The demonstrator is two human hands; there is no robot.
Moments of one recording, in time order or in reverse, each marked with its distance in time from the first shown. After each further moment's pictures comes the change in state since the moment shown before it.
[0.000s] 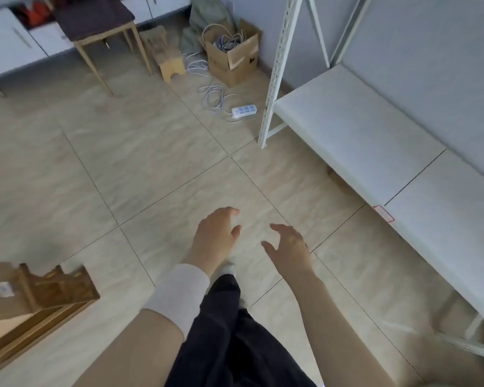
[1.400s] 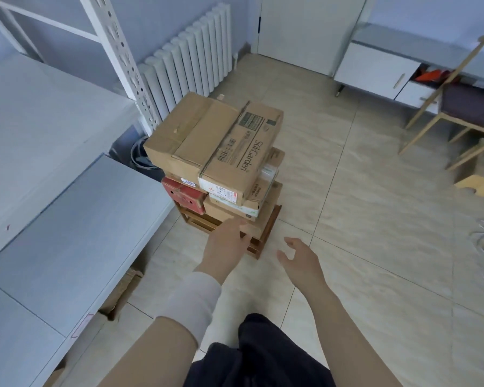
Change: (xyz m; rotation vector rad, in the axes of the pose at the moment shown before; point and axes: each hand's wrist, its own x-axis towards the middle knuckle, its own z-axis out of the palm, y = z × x) left_hand -0.402 -0.479 -0.127 -0.518 0.673 -0.894; right_hand -0.238 -0.424 0.375 -0.214 -0.630 -0.688
